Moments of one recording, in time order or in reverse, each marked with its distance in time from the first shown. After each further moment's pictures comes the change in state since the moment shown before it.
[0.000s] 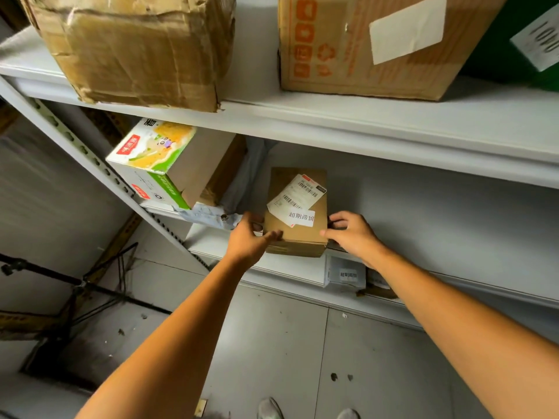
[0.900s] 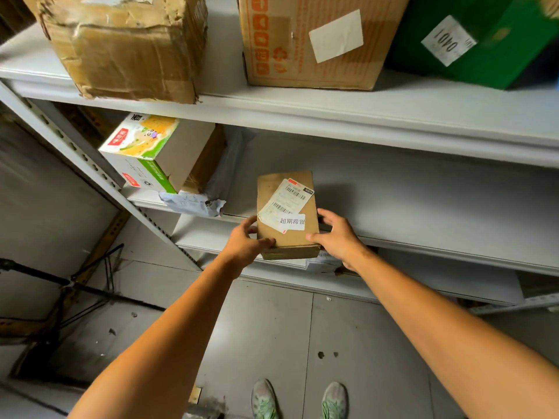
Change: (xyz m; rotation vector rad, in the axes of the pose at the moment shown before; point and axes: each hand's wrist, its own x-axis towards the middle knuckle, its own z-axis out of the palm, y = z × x) left_hand -0.060 0.003 0.017 -0.377 -0.281 -0.153; right_hand -0.082 0.022 -0.009 0.131 0.014 -0.016
